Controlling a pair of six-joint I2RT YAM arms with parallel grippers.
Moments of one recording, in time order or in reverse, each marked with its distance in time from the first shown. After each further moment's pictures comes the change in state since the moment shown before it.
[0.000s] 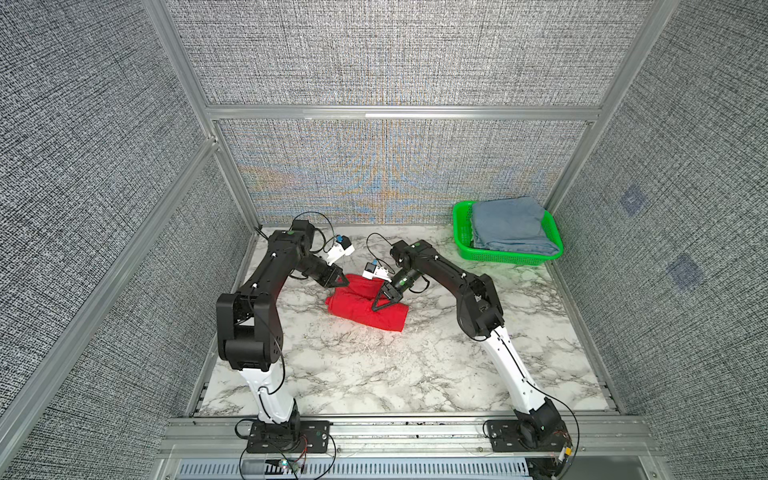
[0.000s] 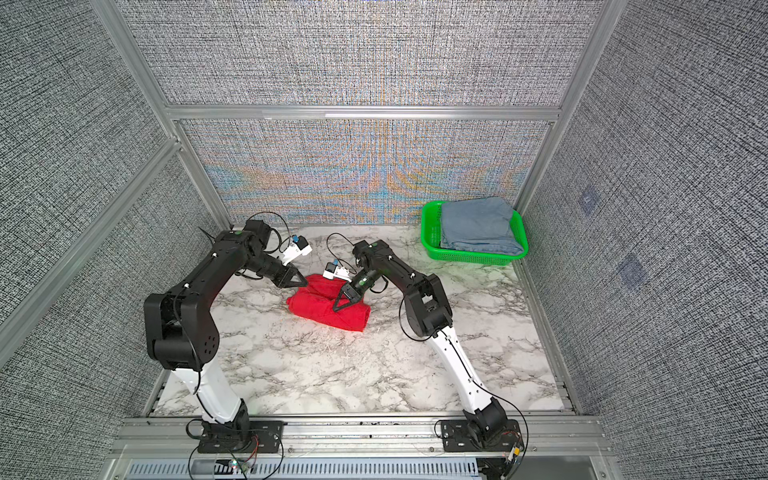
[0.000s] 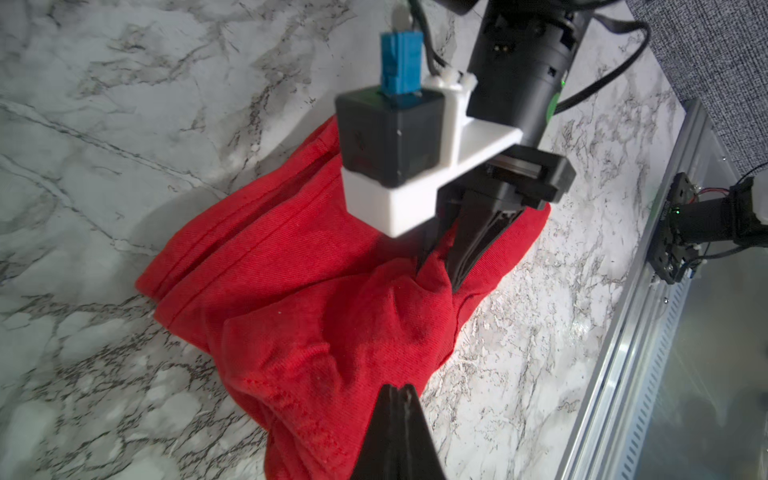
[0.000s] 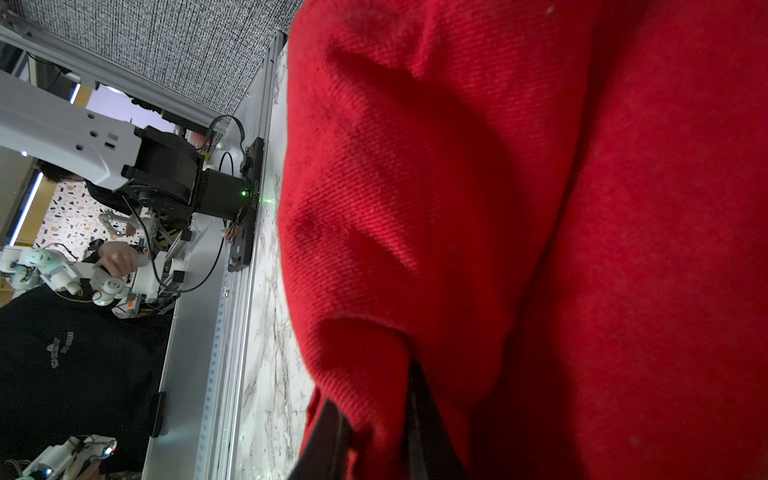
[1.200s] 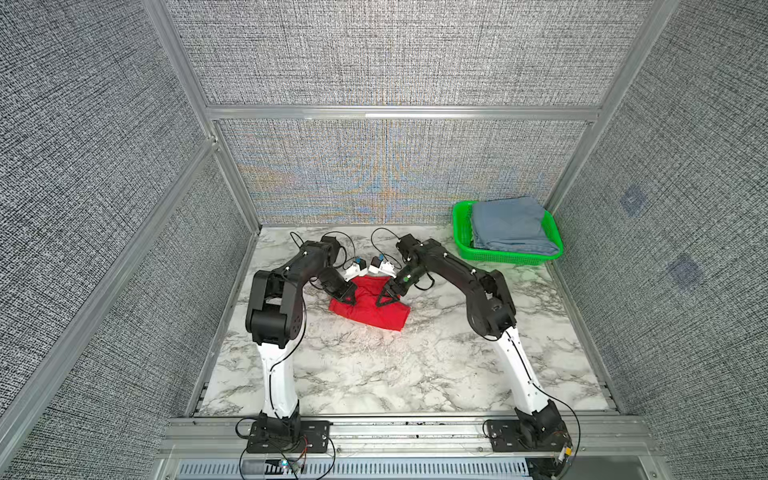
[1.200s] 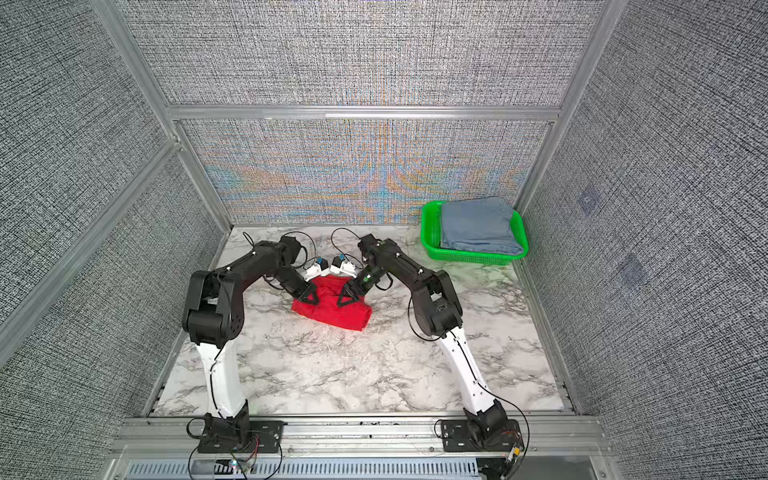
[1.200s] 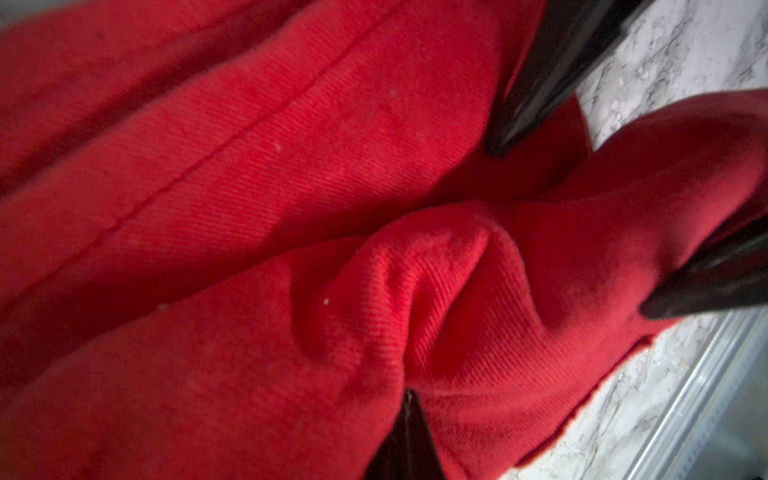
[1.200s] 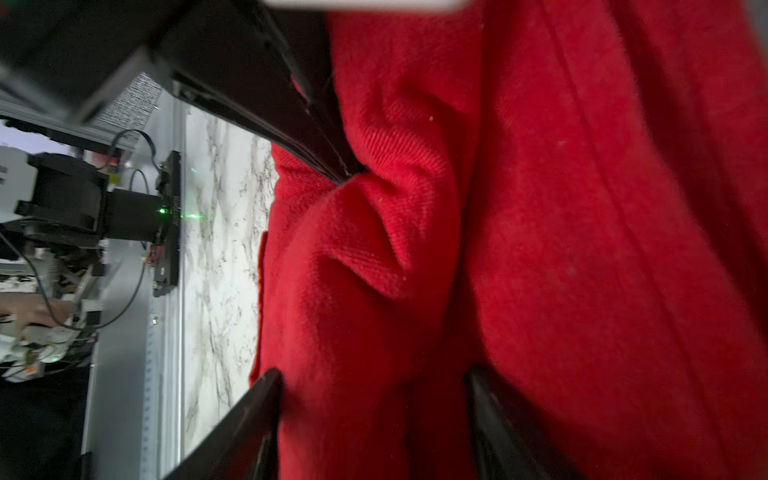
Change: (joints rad) left arm -0.106 0.253 -0.006 0.103 -0.220 -0.111; right arm -0.025 -0.199 -0.243 0.267 0.233 0.137
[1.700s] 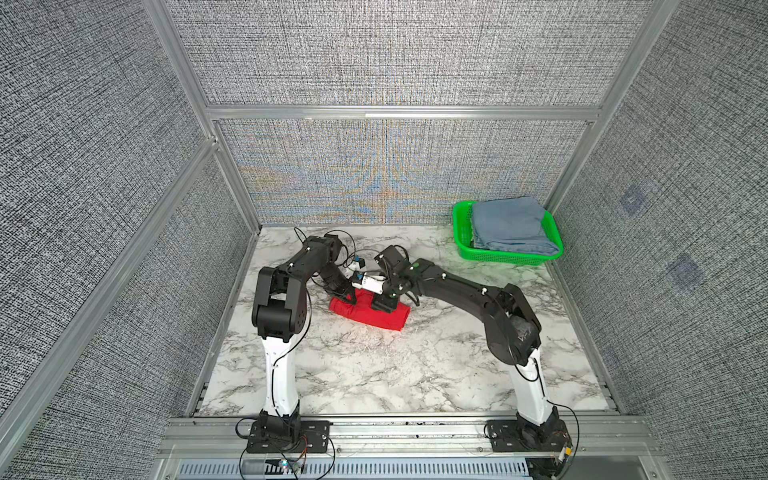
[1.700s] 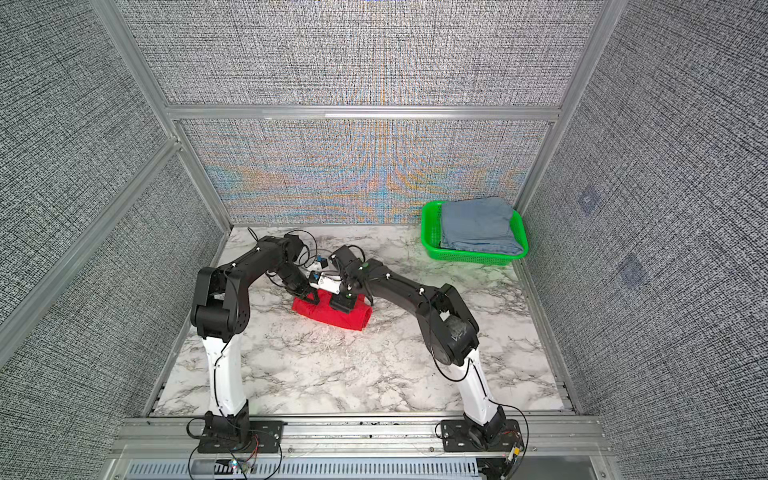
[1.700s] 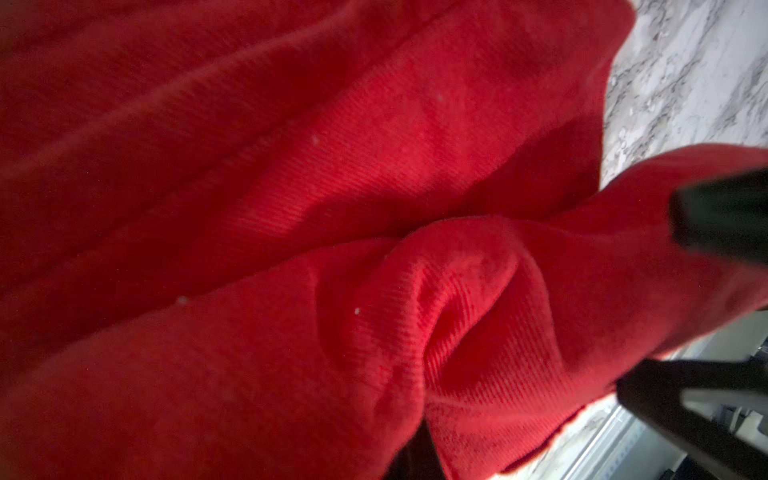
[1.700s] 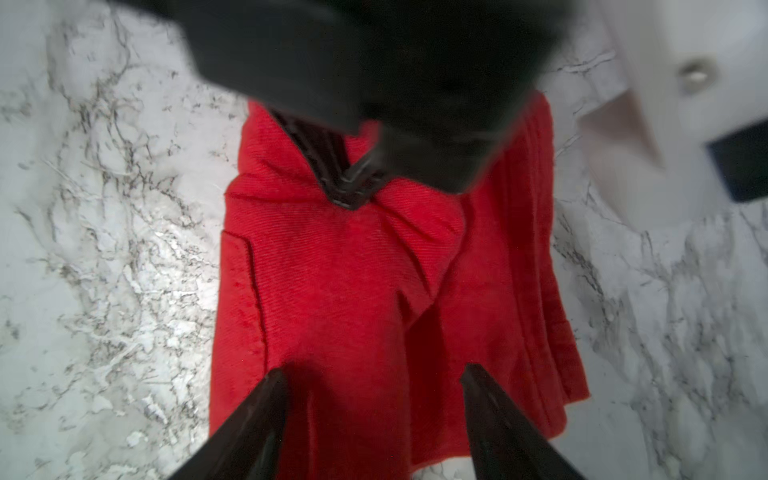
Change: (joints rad) left arm -0.001 0.100 0.136 -0.130 0.002 -0.118; right arm 0.267 -0.350 -0.438 0.432 0.715 -0.103
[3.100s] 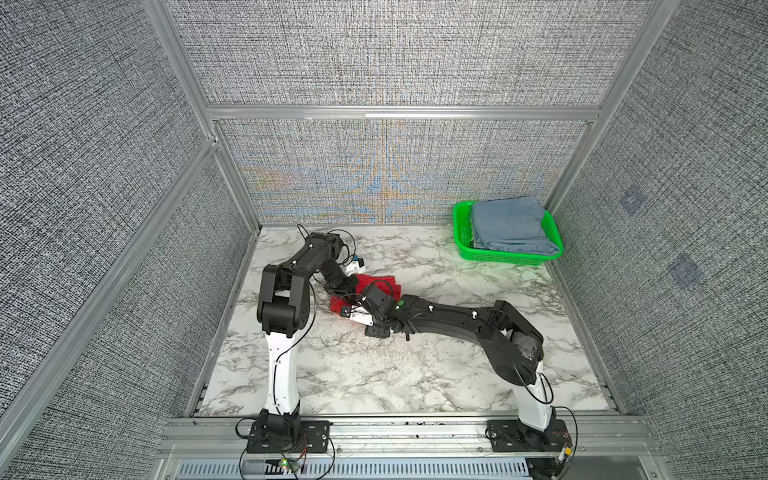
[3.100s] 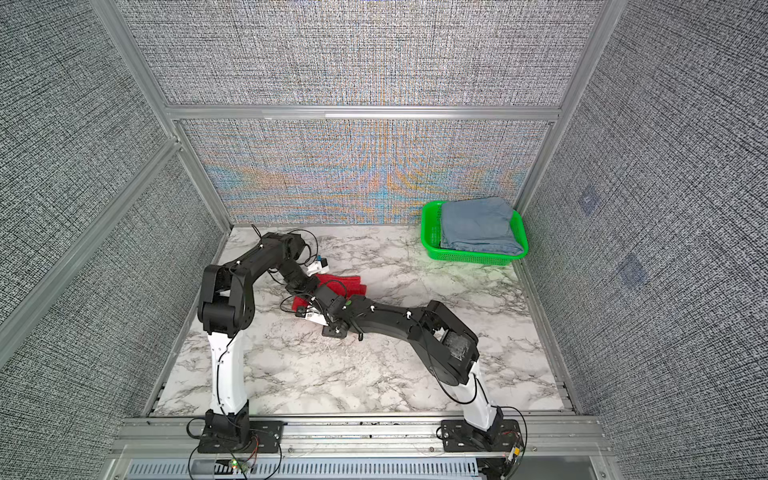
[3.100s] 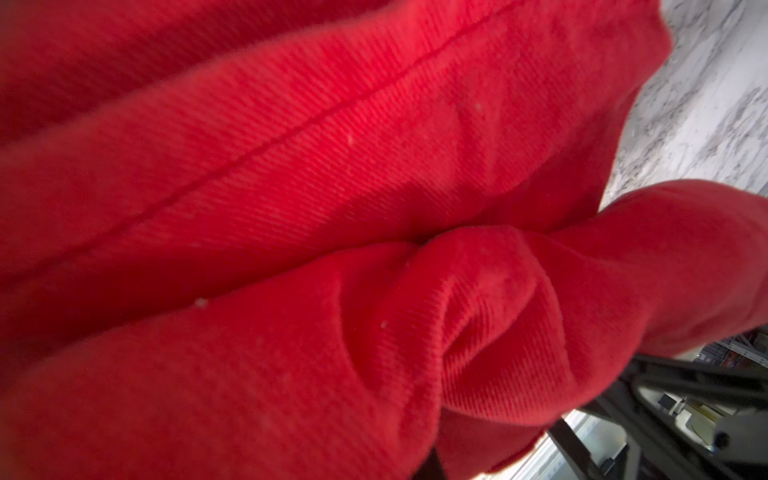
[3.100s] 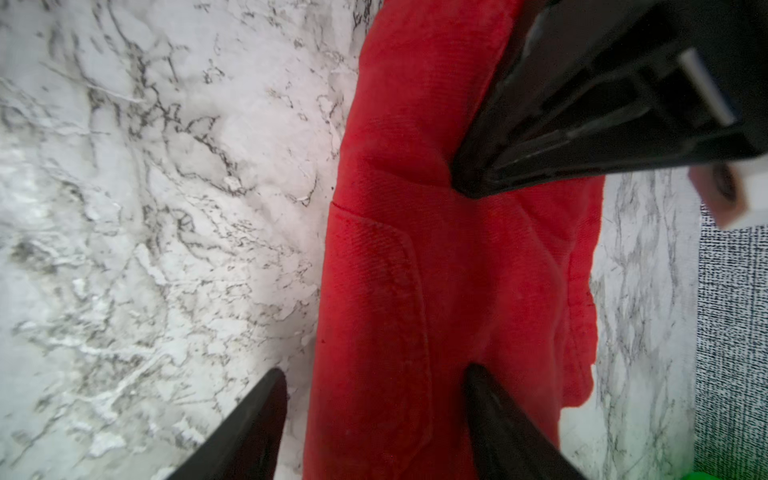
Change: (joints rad) left arm 0.000 0.046 0.079 -0.078 0.005 -0.068; right arm 0.184 -0.045 -0.200 0.148 0.306 0.015
